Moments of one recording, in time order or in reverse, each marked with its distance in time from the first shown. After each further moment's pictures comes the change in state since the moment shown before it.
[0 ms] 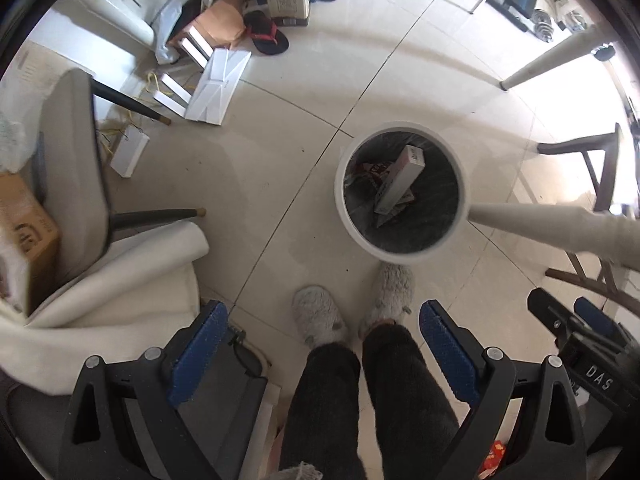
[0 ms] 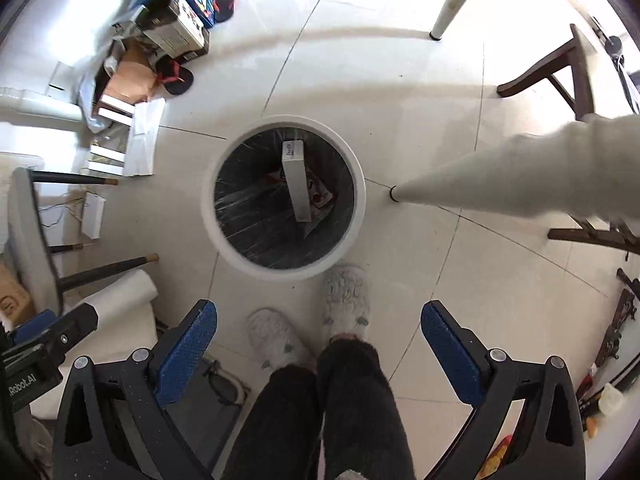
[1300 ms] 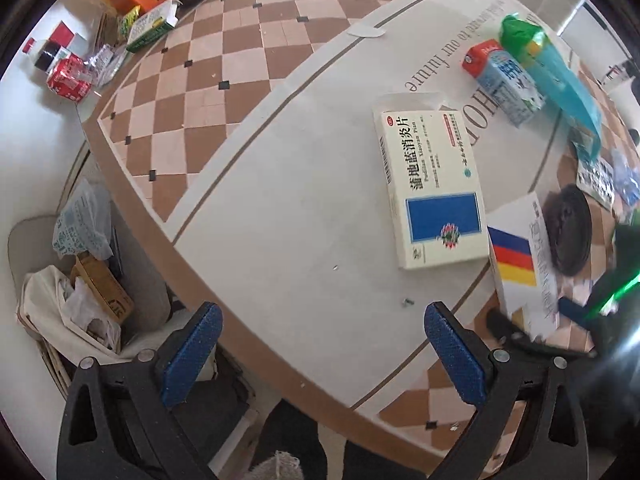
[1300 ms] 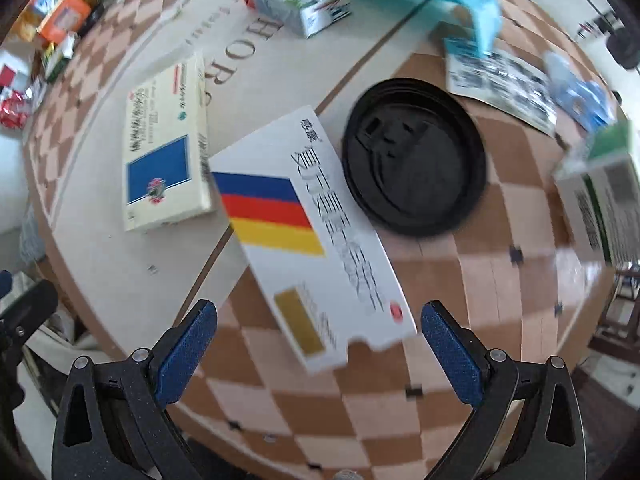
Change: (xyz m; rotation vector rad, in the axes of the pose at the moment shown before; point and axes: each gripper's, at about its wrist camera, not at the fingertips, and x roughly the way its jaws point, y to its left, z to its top) left arm -0.242 -0.101 0.233 -0.214 -0.133 0.094; right arm -0.248 0.018 0.307 -0.371 0.004 -0.024
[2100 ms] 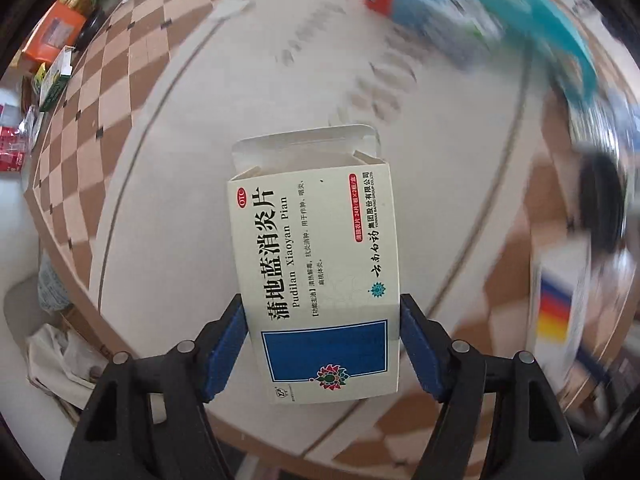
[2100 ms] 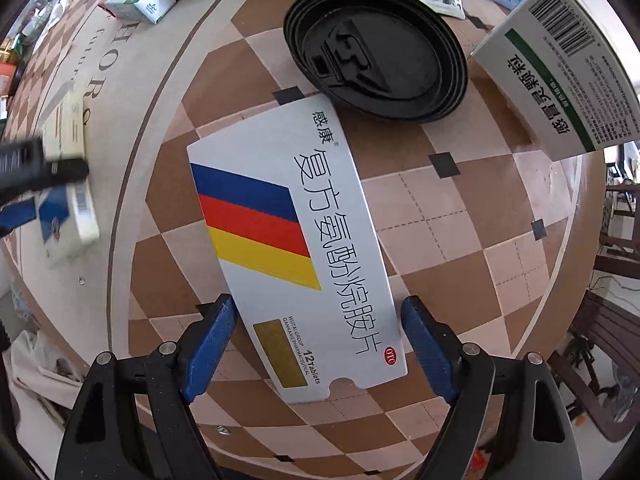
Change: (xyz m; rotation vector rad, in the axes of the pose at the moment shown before) left arm 0.053 -0.067 0.003 0.244 0.070 0.011; right arm -0.002 -0.087 -0.011 0.266 0.025 -0.028
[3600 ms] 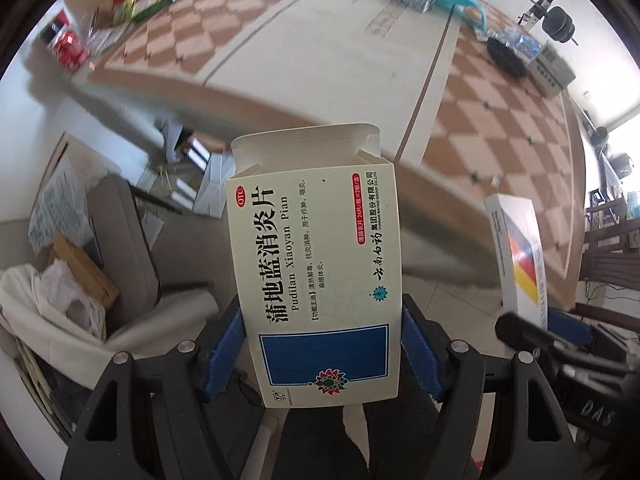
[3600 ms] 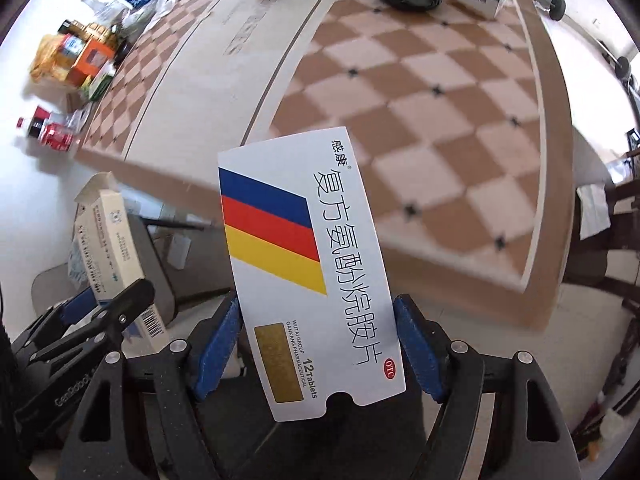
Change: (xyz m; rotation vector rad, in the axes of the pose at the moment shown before) left arm -0.031 0.097 -0.262 0.016 -0.185 -0.147; right arm -0.033 0.084 -0.308 0.065 -0.165 0.237
